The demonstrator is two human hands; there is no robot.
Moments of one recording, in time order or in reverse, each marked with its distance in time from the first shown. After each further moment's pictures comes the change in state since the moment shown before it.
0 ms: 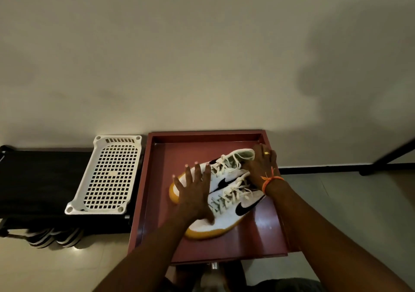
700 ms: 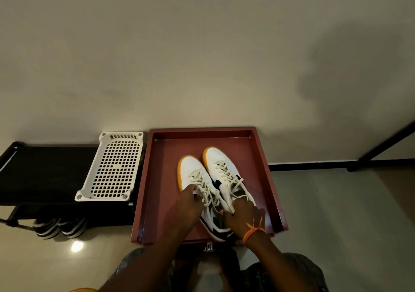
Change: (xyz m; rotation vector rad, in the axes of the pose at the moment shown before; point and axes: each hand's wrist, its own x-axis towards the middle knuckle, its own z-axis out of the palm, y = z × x) left_hand -0.069 0.017 0.027 -1.045 0.270 -0.231; right_hand -0.168 -0.100 -0.061 0.497 -0.198 0.313
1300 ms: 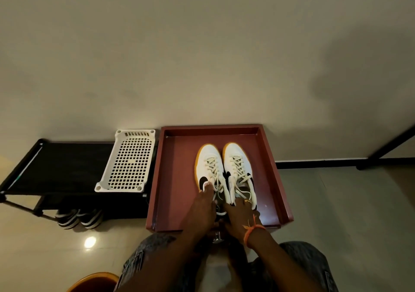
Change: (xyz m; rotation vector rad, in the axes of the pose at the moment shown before) left_hand -0.041 -0.015 0.005 0.213 -0.131 0.177; right_hand -0.041 -0.024 -0.008 -0.165 -0.236 -0.220
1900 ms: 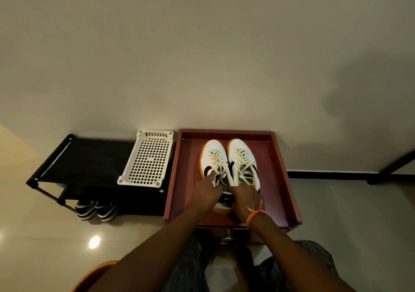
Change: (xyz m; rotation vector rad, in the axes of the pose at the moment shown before) left_hand -0.003 0.041 -0.066 -0.170 0.052 -0.118; right_hand -0.020 -0.051 -0.060 0.084 0.301 -0.128
